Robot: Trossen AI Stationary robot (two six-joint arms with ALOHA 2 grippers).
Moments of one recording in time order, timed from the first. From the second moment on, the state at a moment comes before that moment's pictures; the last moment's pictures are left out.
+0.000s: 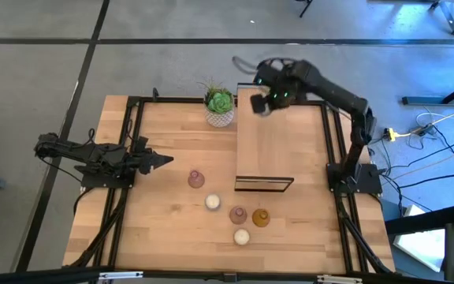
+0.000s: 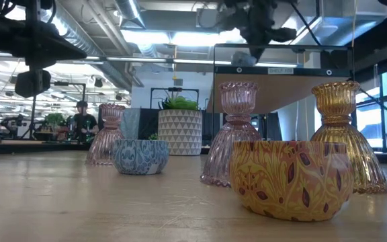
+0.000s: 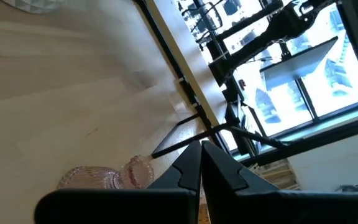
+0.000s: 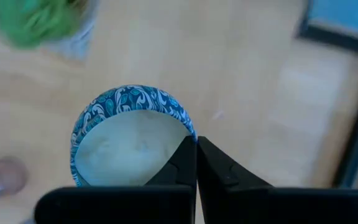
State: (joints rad) left arm -0.21 0.15 0.17 -0.18 -0.41 -1.11; right arm -0.45 1.83 2.06 -1.57 0.18 0.83
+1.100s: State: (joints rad) left arm -0.21 0.15 0.17 -0.18 -0.62 -1.22; right arm -0.63 1.98 2.06 -1.57 0.29 0.16
